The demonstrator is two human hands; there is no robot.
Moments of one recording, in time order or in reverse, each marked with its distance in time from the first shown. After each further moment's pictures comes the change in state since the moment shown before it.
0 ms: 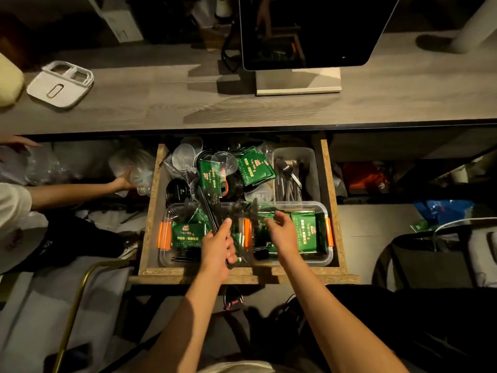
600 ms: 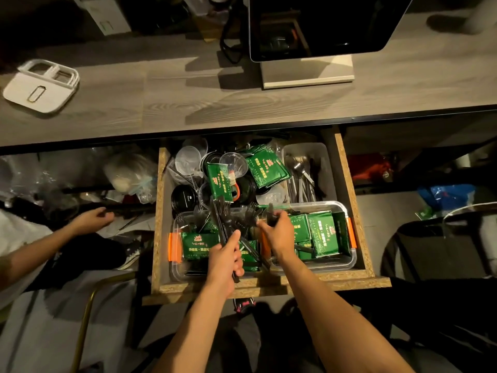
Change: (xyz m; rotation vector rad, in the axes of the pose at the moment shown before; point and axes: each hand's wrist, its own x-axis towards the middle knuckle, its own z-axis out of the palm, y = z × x) left_hand 0.040 0.008 -0.034 0.121 -0.089 -0.091; right_hand 0.039 0.008 0.068 -0.210 0.082 -0.123
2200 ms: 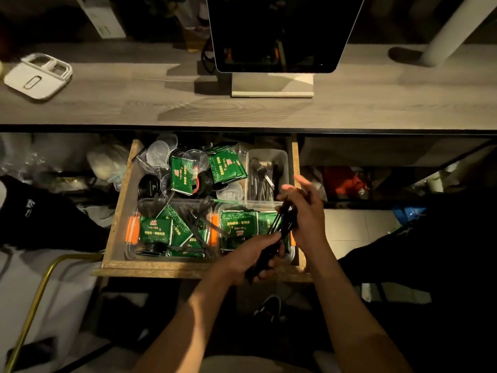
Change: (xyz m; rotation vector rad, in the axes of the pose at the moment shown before) left_hand -0.097 -0.024 0.159 0.347 -0.723 -0.034; right_hand -0.029 -0.028 -0.220 0.794 -0.104 -0.158
